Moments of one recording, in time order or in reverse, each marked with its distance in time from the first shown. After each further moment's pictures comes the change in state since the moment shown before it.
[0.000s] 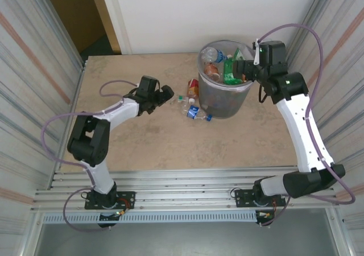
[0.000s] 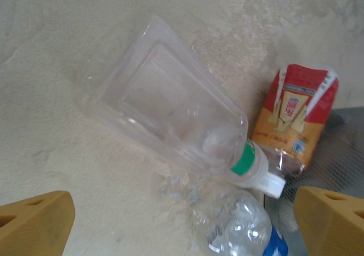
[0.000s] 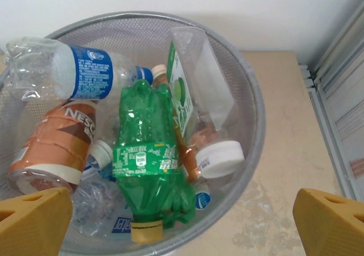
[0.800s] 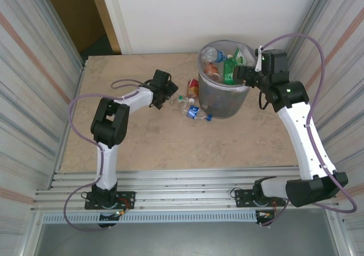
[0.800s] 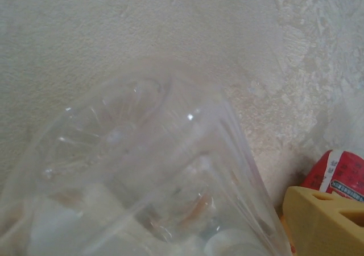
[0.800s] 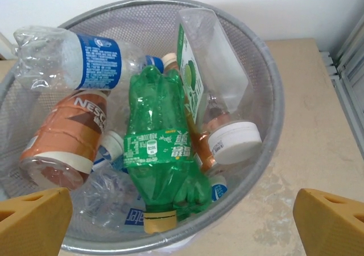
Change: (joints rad) left arm 0.005 0.304 0.307 -0.104 -0.077 -0.198; right arm -0.018 -0.055 -0.126 0.077 -0.075 0.048
